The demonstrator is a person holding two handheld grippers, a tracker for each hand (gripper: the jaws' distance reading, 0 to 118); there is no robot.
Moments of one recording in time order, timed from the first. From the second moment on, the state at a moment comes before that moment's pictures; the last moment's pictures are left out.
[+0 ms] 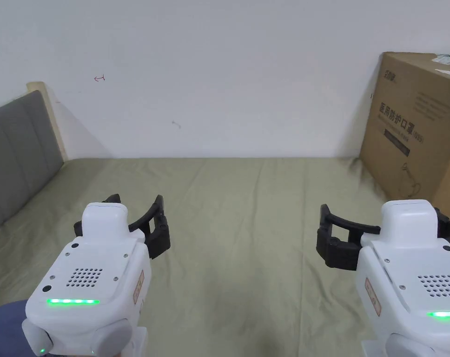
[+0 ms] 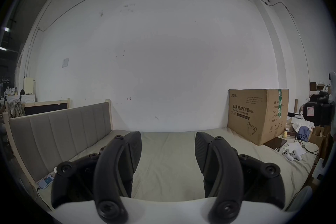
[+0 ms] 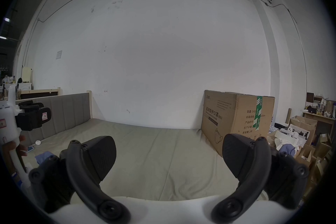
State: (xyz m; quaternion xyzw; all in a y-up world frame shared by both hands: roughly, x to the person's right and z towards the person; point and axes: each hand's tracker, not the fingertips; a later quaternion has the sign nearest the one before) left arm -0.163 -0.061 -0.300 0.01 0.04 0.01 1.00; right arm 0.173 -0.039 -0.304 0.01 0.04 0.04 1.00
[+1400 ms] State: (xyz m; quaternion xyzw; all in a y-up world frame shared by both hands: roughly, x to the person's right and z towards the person) left arm -0.160 -0.061 -0.295 0.02 0.05 -0.01 1.00; right arm 0.171 -0.036 -0.304 0.01 0.04 0.04 1.00
